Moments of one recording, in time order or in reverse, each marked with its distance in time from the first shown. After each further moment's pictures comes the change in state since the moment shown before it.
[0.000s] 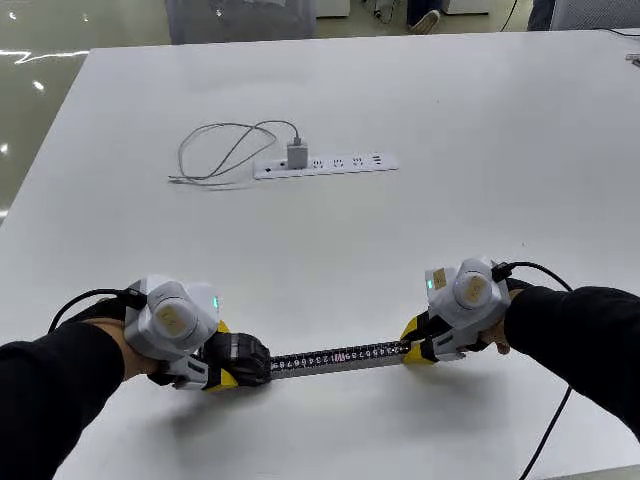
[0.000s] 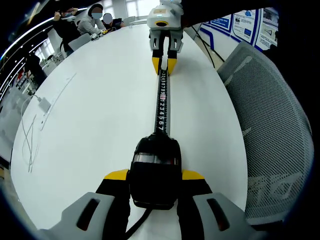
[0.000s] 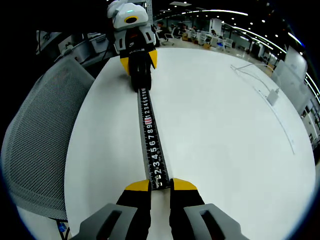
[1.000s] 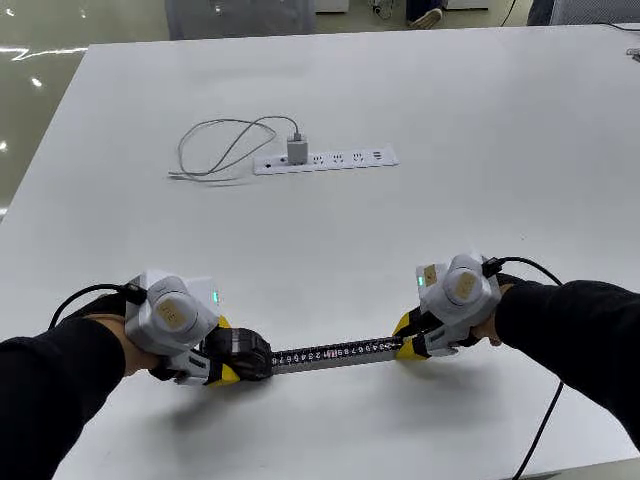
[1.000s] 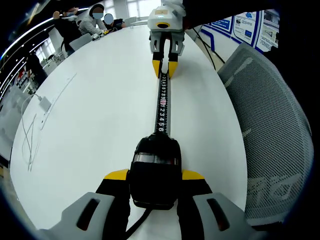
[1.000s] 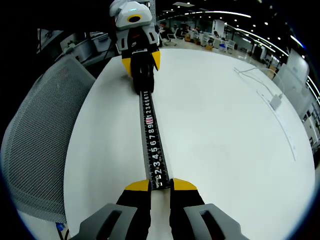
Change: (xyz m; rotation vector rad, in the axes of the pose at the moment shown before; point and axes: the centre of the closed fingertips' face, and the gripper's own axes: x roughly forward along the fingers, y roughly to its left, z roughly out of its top) left arm -0.001 0.001 0.000 -0.010 -0.009 0.000; right arm 0.006 0.002 0.010 -0.024 -0.004 0.004
